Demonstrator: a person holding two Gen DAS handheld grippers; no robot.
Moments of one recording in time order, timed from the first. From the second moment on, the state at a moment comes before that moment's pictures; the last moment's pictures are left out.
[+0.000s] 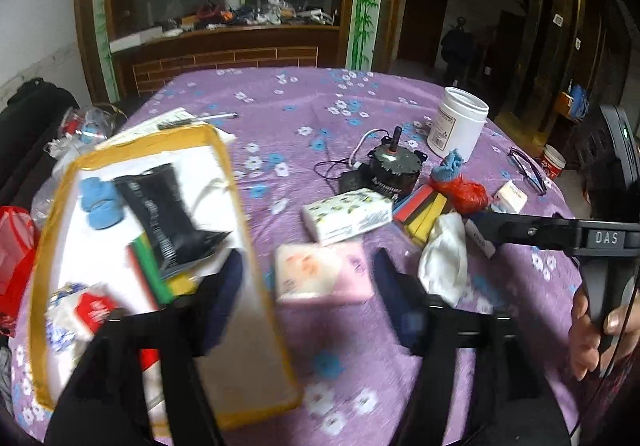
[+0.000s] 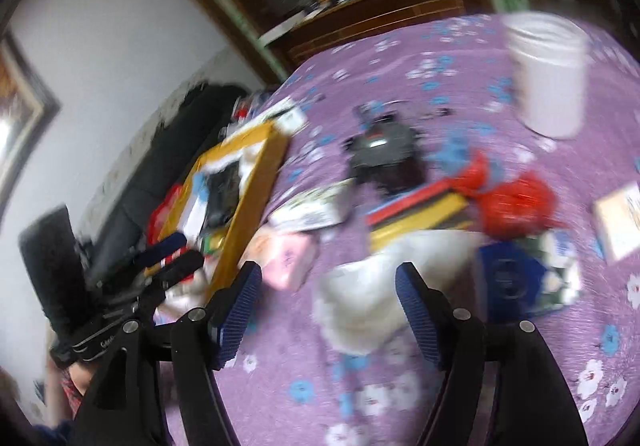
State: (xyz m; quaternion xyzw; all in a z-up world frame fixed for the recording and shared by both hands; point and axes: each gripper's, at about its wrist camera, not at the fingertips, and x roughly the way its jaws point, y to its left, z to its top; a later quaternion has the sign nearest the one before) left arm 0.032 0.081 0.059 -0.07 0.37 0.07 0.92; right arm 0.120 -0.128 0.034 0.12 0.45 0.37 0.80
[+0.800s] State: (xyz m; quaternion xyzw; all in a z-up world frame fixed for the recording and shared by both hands) left arm 0.151 0.068 -0.005 -0.10 0.48 0.10 0.86; right arm 0.141 -0.189 0.039 0.23 0.44 0.35 0.79
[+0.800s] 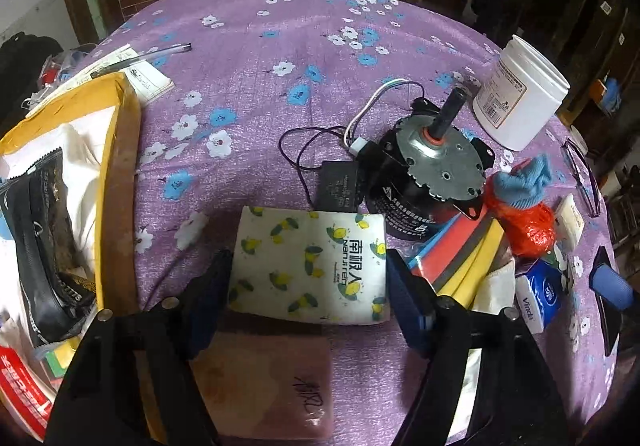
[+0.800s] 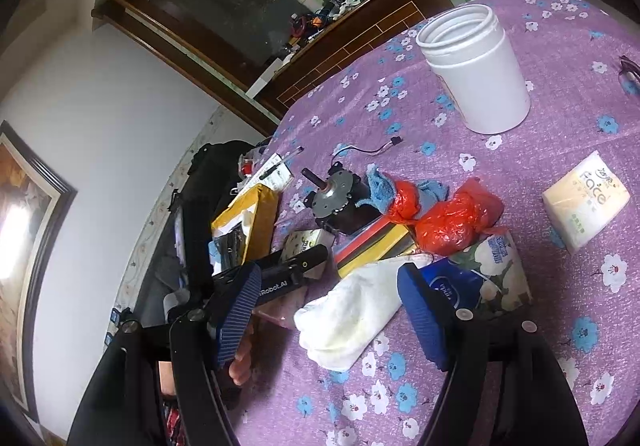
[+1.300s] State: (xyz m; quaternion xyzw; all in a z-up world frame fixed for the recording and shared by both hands) left arm 0.061 0.030 0.042 -0.04 0.38 0.08 0.92; right arm 0.132 -0.152 0.027 0.15 0.46 0.36 0.80
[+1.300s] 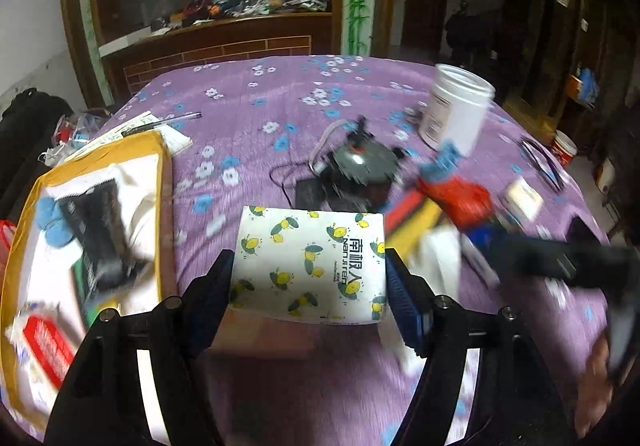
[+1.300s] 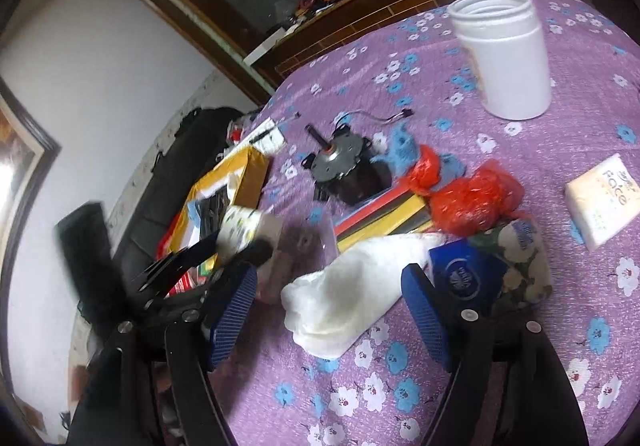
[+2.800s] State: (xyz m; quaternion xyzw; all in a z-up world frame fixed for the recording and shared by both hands) left arm -0.002 -0.004 0.029 0.05 0.34 0.11 0.93; right arm 0.098 -0.112 0.035 -0.01 0.37 0.34 0.86
